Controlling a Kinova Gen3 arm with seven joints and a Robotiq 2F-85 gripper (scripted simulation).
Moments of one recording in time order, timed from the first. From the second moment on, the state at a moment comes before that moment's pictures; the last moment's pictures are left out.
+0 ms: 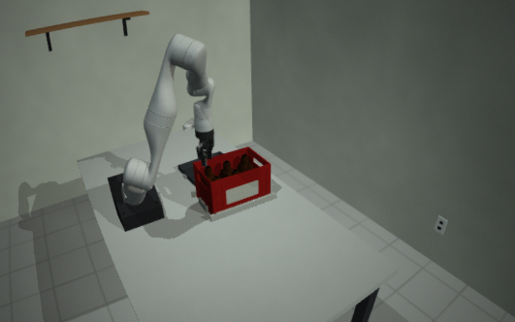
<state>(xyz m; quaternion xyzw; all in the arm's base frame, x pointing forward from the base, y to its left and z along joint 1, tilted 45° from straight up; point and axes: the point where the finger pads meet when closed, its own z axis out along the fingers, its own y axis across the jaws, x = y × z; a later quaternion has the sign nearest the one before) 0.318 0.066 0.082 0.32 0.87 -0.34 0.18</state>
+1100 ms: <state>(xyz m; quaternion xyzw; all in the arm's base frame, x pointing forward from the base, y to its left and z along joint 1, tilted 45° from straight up) 0.320 0.057 0.072 0.32 0.87 -0.34 0.18</state>
